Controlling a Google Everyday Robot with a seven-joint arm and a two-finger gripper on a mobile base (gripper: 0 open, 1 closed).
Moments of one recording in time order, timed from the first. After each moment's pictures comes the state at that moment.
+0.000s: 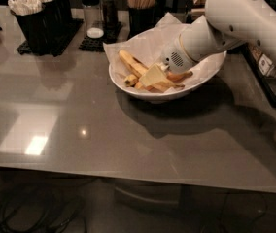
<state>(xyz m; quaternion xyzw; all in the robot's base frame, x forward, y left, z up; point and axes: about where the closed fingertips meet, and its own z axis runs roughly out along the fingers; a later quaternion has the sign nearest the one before) 0.607 -0.036 0.854 -0.46 0.82 0.22 0.27</state>
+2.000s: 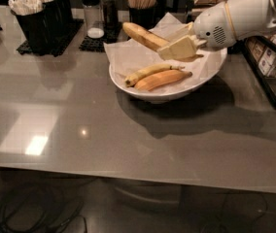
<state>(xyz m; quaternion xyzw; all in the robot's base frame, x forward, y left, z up) 0.590 -0.075 0.954 -0.51 0.72 0.30 0.37</state>
